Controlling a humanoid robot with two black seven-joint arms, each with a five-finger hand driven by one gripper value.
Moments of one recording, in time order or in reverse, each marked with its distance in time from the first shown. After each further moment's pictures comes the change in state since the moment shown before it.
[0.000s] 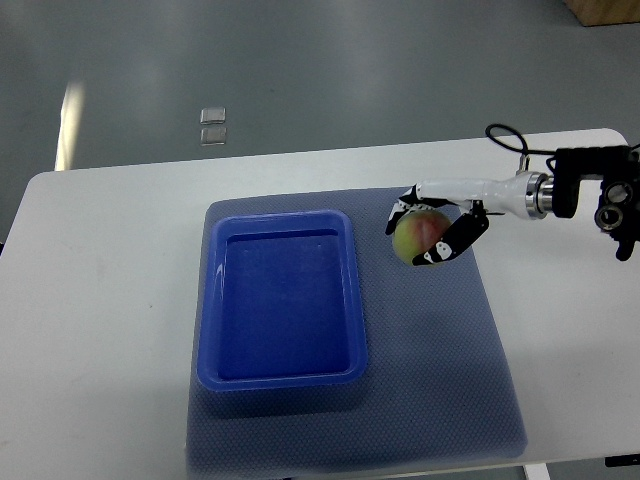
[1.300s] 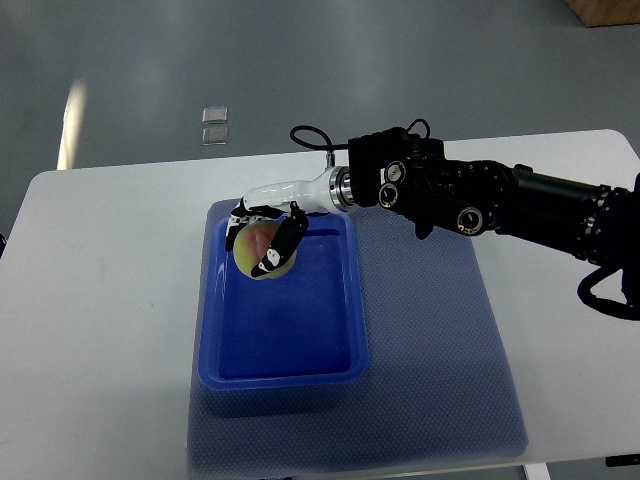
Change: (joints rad) left arm 0.000 0.000 -0.002 -0.001 0.001 -0.002 0.000; right arm 0.143 0.738 -0.134 -0.582 0.092 0.070 -0.036
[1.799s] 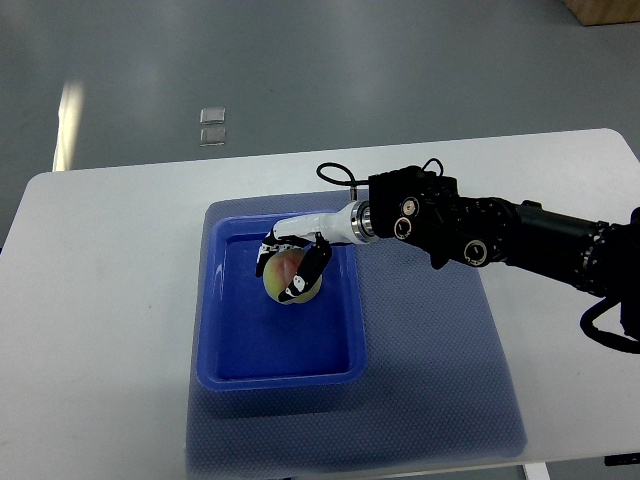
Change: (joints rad) left arm 0.000 0.000 0.002 0.000 0.000 0.000 0.000; right arm -0.104 0.001 0.010 -0.037 -0.044 -0.002 0.000
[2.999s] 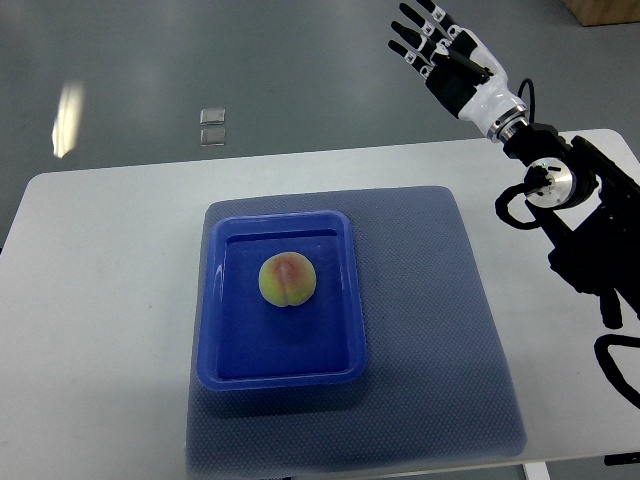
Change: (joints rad) left arm 0.000 0.000 -0.001 -0.004 0.002 0.000 0.001; right arm -0.384 -0.133 1.097 0.007 0.680 -0.021 0.027
